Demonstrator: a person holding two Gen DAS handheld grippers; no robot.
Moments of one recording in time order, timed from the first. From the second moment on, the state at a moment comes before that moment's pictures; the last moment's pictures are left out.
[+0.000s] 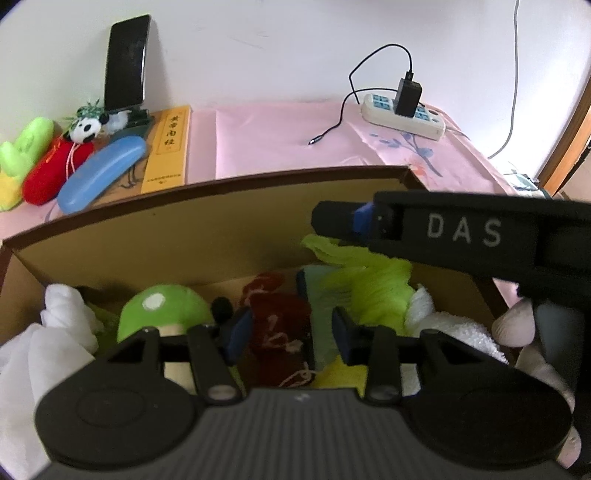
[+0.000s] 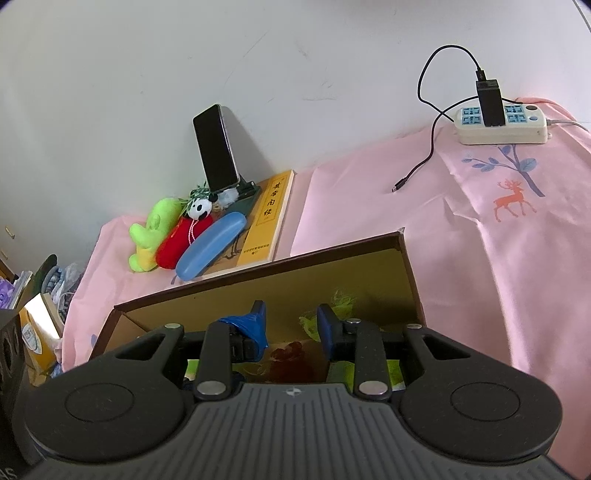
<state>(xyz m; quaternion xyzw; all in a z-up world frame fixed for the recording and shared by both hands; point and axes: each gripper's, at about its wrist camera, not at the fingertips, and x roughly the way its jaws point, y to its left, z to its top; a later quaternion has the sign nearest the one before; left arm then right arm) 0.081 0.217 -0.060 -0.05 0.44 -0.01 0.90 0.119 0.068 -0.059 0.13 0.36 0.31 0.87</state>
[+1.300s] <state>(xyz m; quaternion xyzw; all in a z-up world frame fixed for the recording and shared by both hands) 0.073 0.208 -0.059 -0.01 0.41 0.03 0.91 0.104 0.065 -0.048 0.11 0.31 0.28 0.90</state>
